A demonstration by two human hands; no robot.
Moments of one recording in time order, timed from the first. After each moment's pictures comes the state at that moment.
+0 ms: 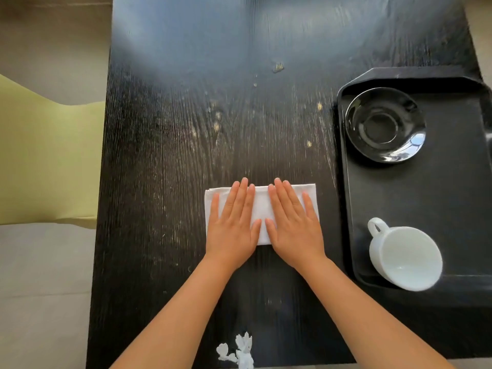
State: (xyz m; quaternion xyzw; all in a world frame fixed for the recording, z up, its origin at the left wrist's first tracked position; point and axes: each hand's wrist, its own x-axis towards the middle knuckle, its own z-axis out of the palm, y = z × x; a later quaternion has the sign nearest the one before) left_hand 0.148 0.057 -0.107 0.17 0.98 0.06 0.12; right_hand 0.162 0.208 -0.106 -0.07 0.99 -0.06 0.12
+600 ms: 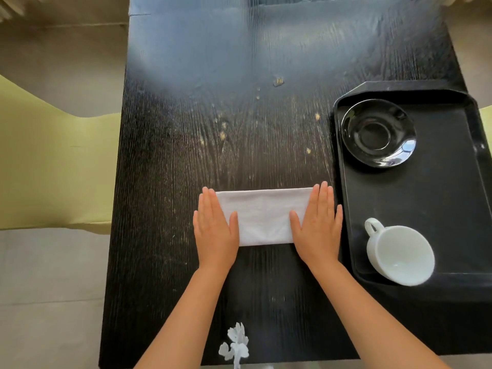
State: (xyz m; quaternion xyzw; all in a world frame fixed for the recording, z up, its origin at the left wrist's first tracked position) left_hand 0.154 0.038 -0.089 -0.08 0.97 0.22 0.11; right_hand 0.167 0.218 -0.087 0.15 0.98 -0.11 0.10
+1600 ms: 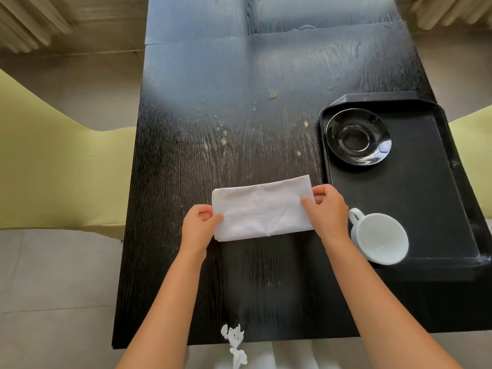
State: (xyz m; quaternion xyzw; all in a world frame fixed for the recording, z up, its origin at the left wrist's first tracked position) left_hand 0.155 0.007 -0.045 -0.29 0.74 0.58 0.17; right_hand 0.158 0.238 -0.022 0.31 0.83 -0.47 0.04
